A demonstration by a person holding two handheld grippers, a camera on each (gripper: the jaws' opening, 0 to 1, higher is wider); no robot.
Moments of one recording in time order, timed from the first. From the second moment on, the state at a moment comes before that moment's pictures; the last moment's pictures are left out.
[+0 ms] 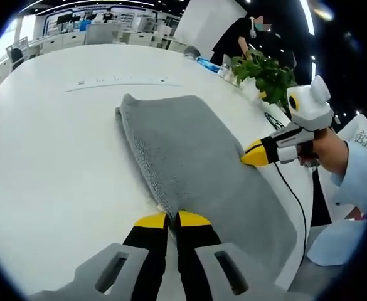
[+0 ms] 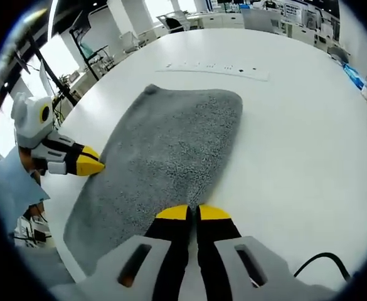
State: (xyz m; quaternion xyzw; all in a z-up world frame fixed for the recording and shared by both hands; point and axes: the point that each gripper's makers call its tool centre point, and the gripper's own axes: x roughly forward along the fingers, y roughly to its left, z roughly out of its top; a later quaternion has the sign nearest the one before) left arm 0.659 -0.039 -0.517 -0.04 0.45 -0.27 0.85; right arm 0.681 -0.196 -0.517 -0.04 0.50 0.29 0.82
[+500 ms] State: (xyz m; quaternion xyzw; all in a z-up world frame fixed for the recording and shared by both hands) left arm 0.657 -0.041 -0.515 -0.04 0.45 -0.27 0.85; right arm 0.678 -0.196 -0.518 -0.03 0.50 0.29 0.82
